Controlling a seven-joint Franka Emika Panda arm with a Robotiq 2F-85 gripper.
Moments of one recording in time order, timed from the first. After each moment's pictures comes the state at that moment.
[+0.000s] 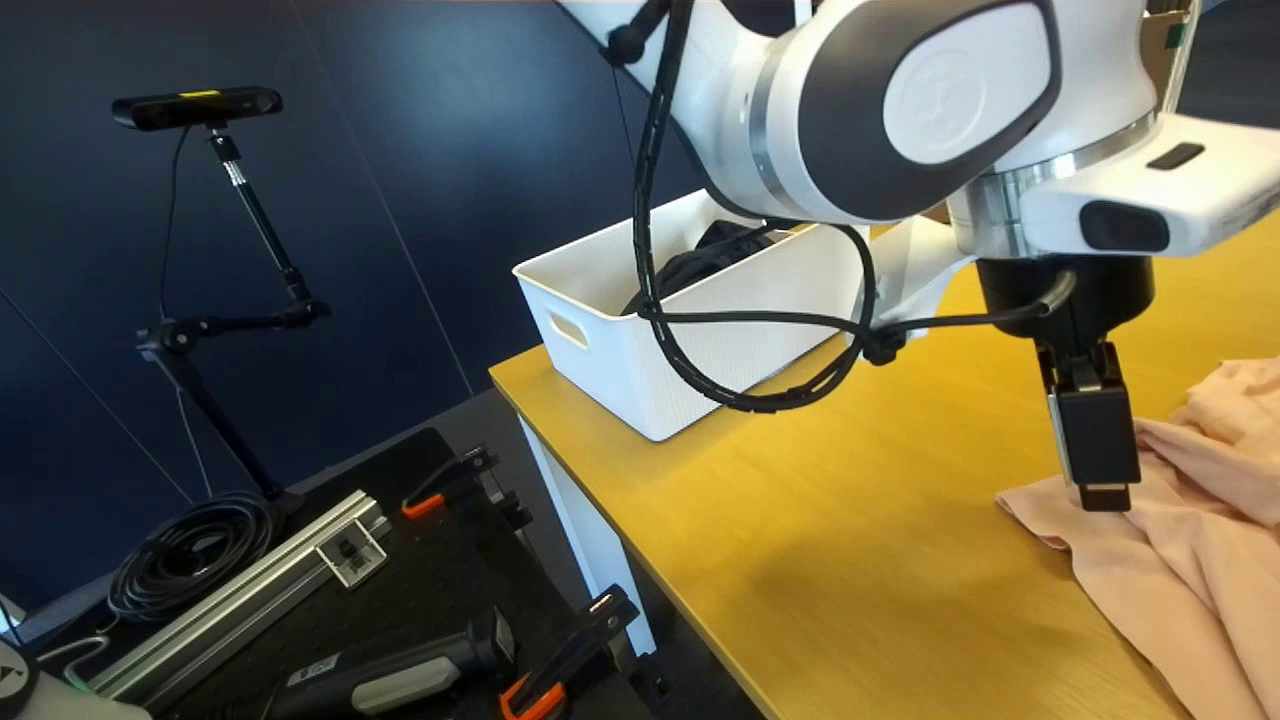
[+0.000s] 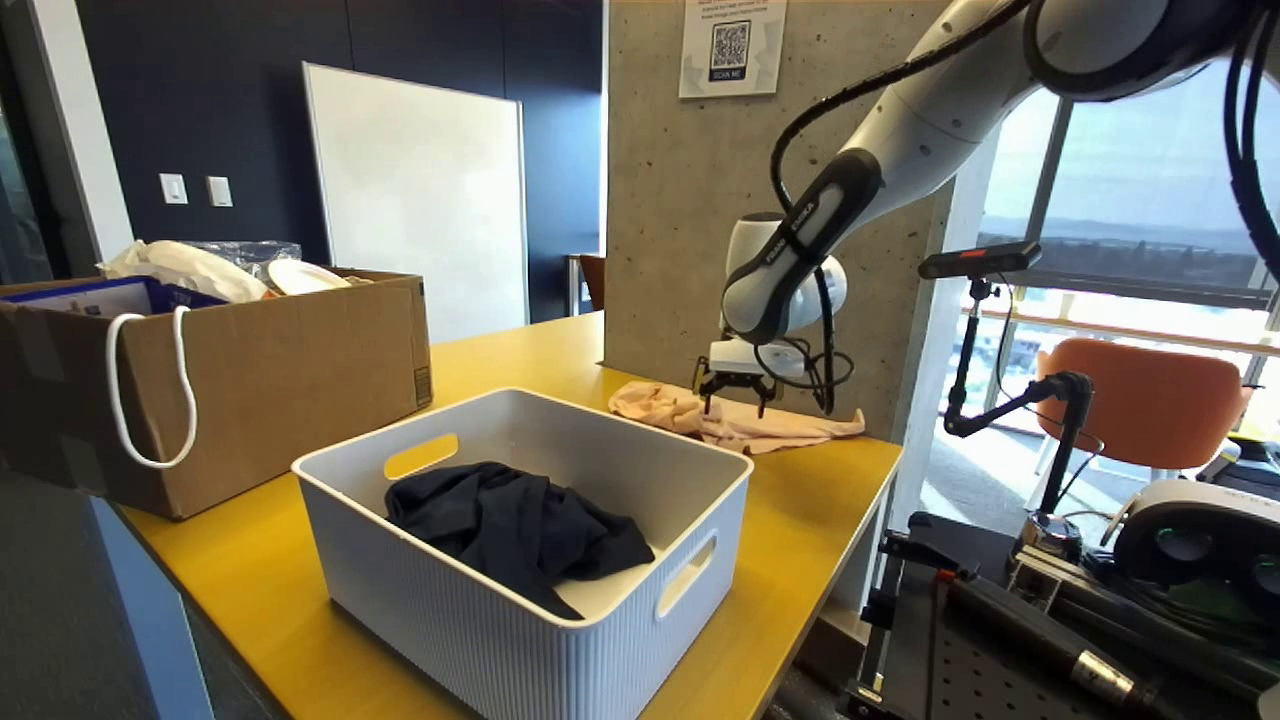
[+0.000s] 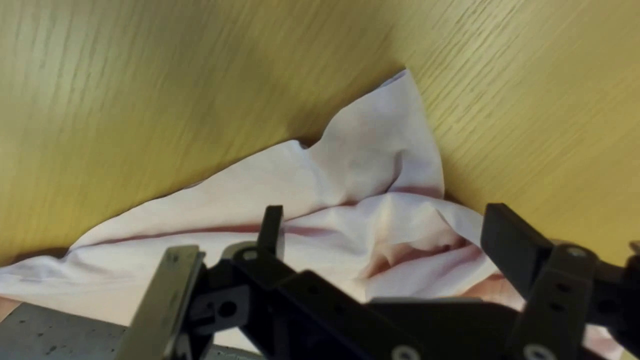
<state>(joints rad) -0.11 0.73 -0.29 -1.78 0.02 2.70 0.72</state>
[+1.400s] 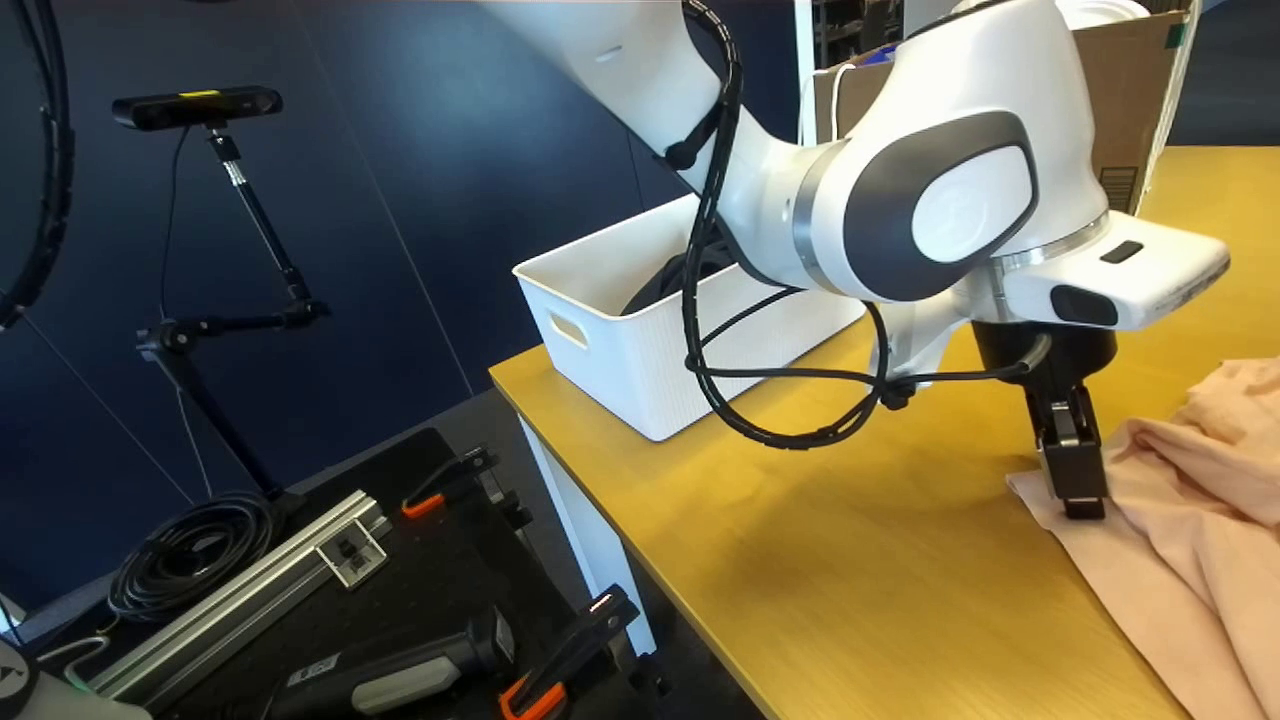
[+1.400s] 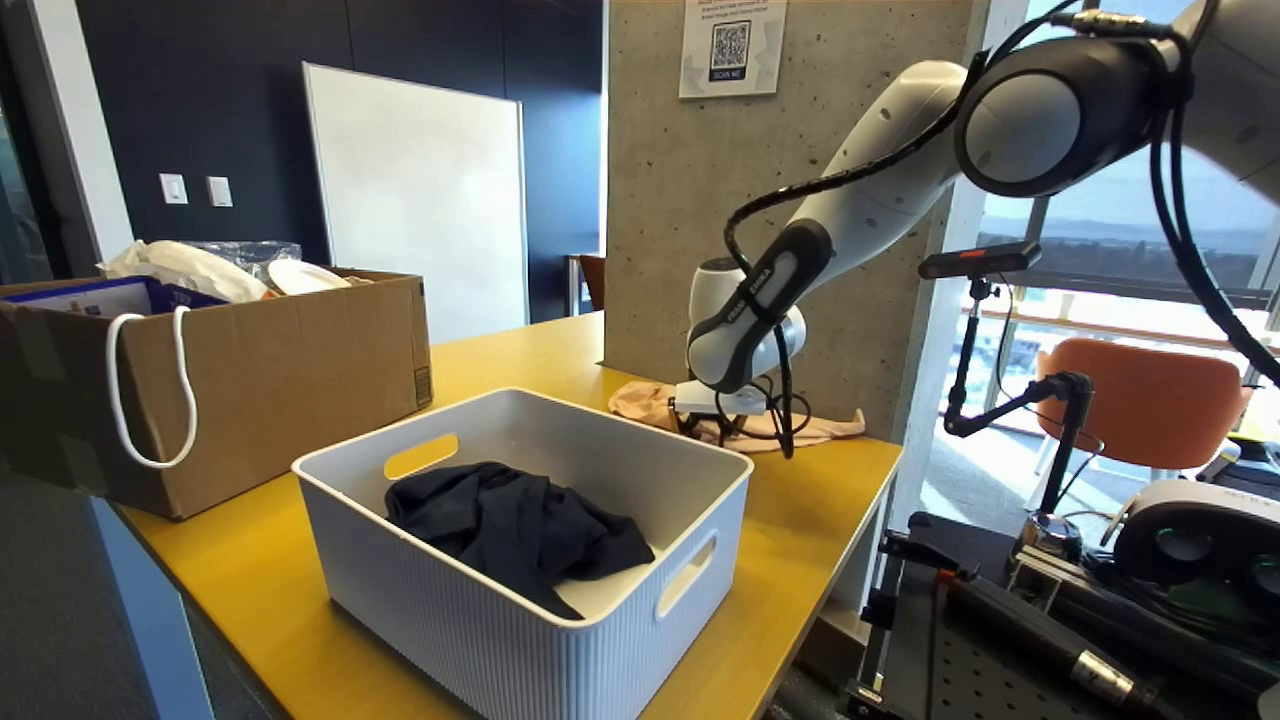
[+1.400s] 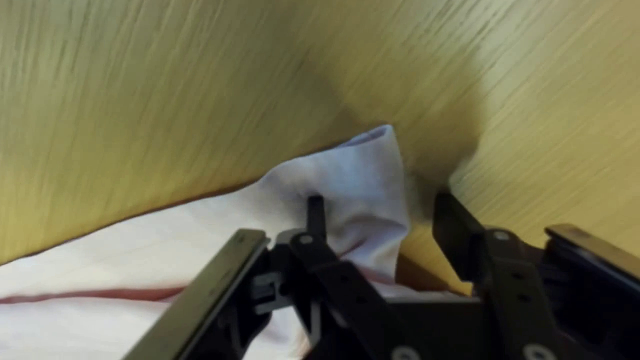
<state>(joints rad) -0.08 0.95 -0.29 -1.56 0.03 2.69 0.79</state>
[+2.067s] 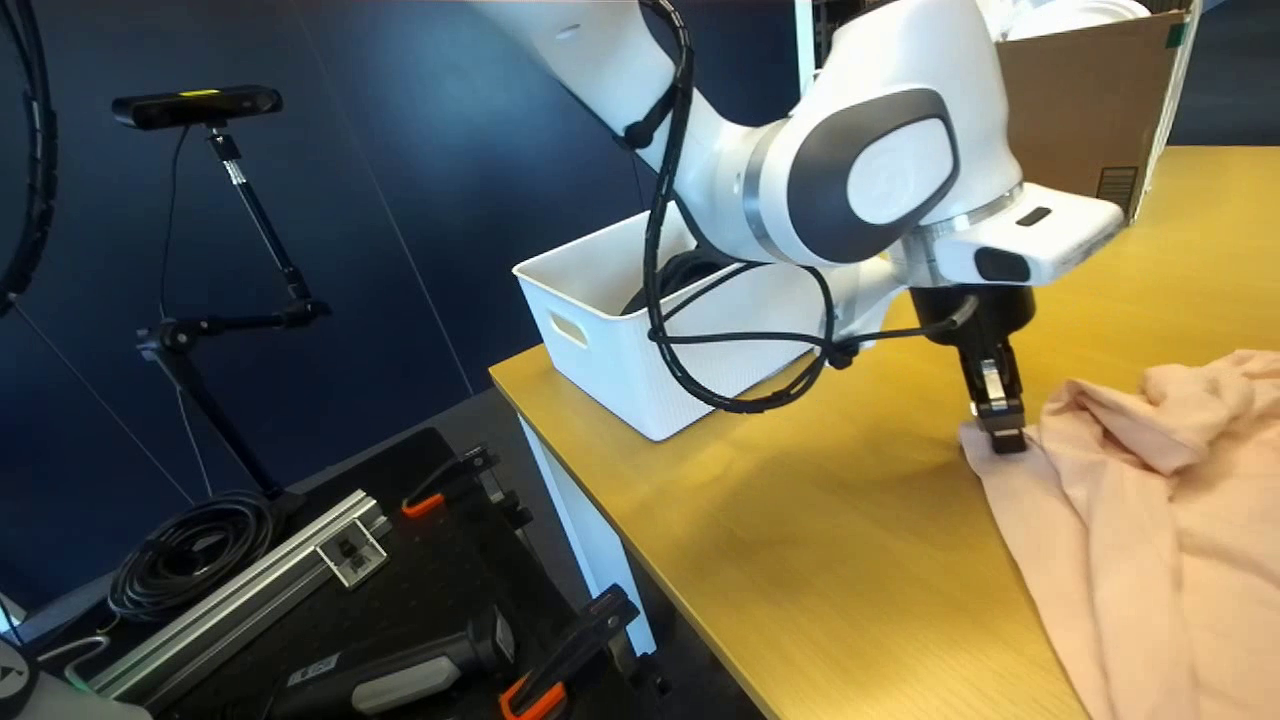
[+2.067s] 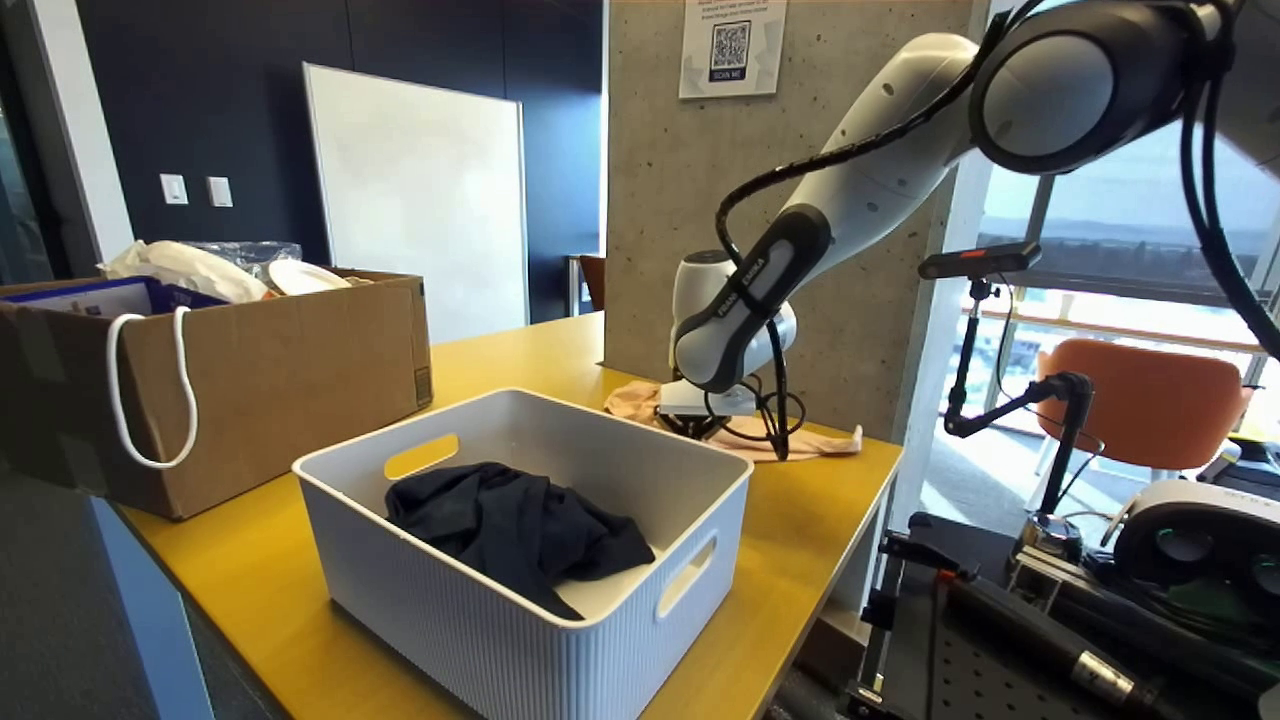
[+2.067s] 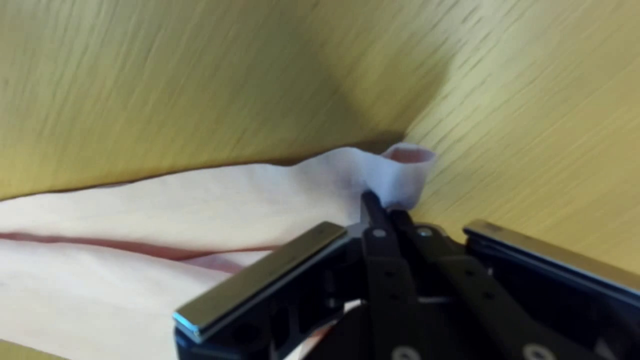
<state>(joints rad) 0.01 0.89 -0.30 -1.63 0.03 2.69 0.78</state>
